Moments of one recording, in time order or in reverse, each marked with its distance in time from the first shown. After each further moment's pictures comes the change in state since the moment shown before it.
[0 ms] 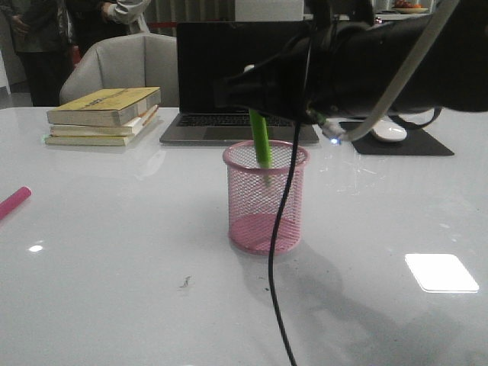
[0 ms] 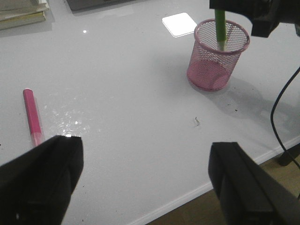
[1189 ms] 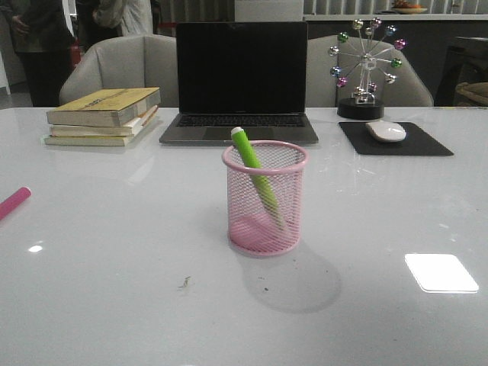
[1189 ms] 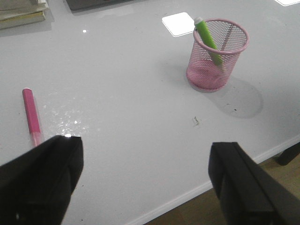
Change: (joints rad) left arm 0.000 0.000 0.000 0.000 0.002 0.000; right arm -0.031 -0.861 -0.052 -0.104 1.561 0.036
